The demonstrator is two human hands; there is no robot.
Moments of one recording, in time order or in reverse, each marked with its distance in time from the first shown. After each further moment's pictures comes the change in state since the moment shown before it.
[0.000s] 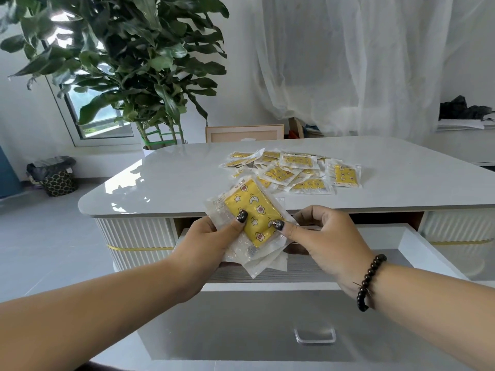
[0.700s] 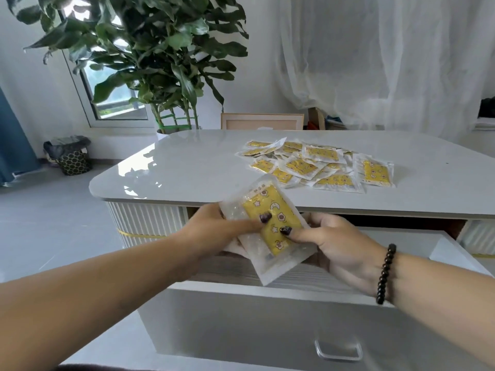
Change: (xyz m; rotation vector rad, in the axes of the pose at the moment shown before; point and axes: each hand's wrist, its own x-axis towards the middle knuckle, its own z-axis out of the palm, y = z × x) left_hand 0.025 0.007 -0.031 0.263 0.055 -0.104; right_hand 0.040 0.020 0.022 0.165 -0.315 0.334
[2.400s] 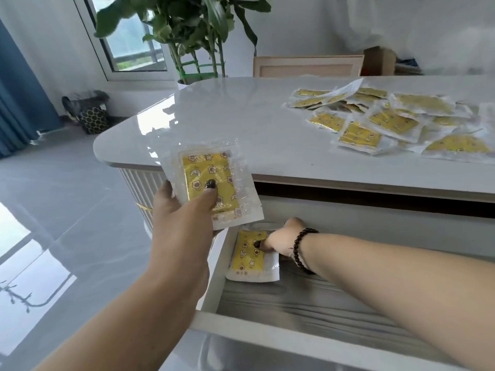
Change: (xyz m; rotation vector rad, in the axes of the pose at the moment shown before) left_hand 0.060 -0.071 -0.077 -0.502 0.665 0.113; right_hand 0.204 0.095 0.101 -0.817 -0.025 0.343
